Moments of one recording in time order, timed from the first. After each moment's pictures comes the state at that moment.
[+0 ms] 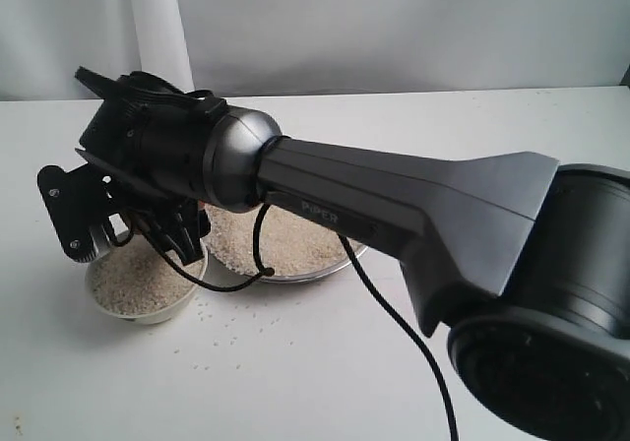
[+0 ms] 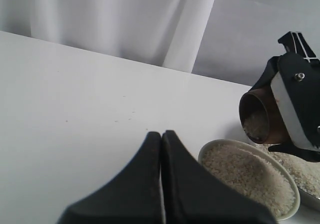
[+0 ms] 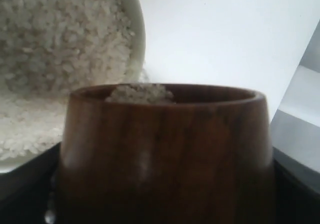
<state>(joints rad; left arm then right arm) 0.04 0.00 0.00 0.02 0.28 -0.25 0.99 2.38 -2.12 -0.47 0.88 -0.86</state>
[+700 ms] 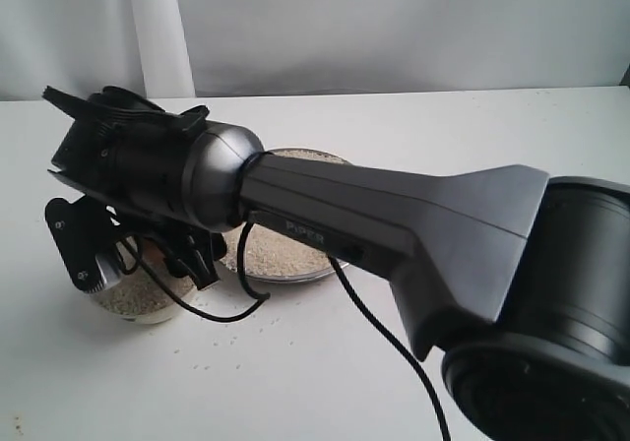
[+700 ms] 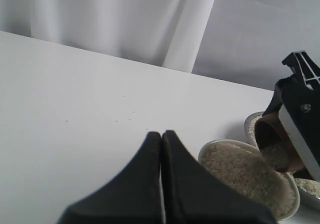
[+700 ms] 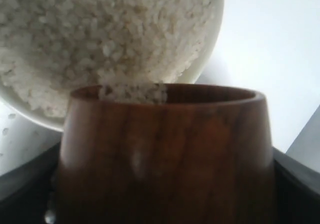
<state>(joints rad) 0.04 0.00 0.00 0.02 0.28 -0.25 1.03 2.38 -2.12 -0.49 1.06 -0.88</state>
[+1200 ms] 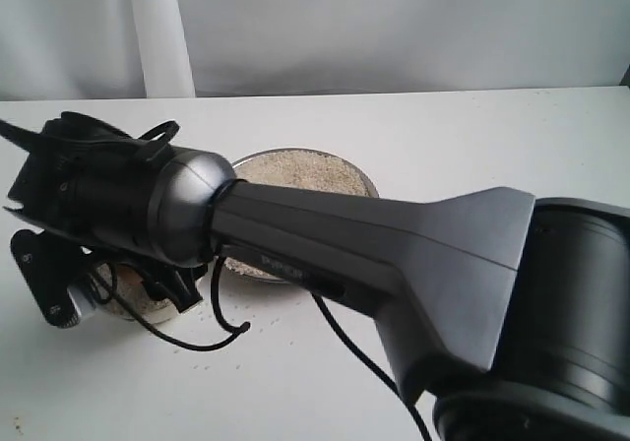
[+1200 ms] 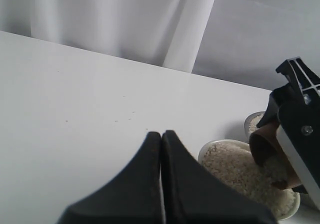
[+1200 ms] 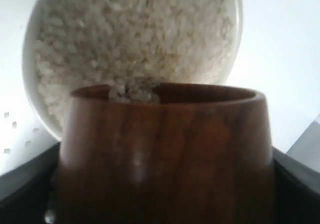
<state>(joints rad) 0.04 0.00 0.00 0.02 0.28 -0.25 1.09 2.38 -2.12 -0.51 1.09 -0.90</state>
